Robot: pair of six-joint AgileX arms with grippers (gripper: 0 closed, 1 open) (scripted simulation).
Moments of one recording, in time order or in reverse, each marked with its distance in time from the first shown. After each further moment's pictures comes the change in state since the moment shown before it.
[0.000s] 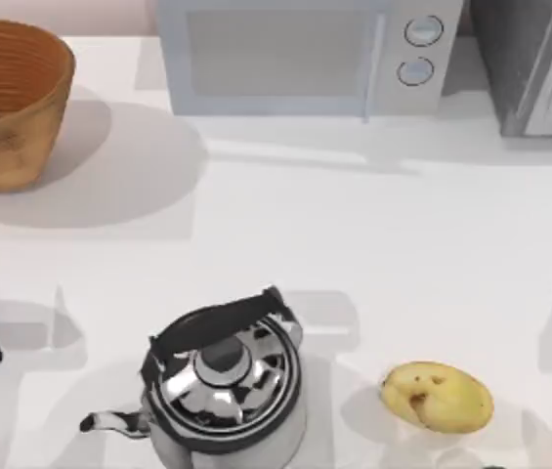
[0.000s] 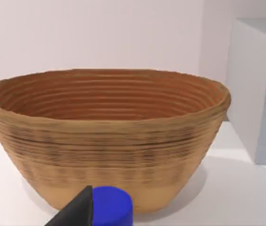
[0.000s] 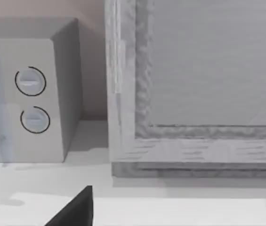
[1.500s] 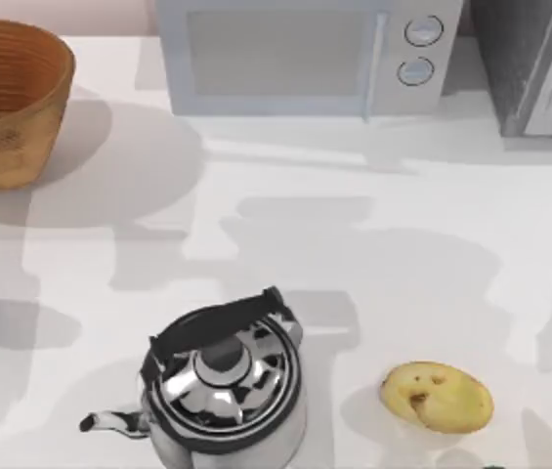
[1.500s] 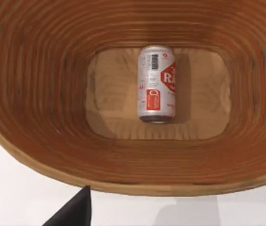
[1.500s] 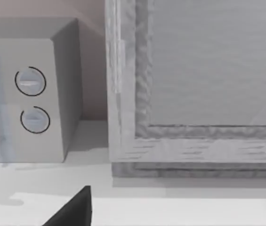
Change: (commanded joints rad) left arm 0.098 1.711 1.703 -1.000 0.025 0.115; right arm 0.000 0.000 0.000 0.000 0.000 0.000
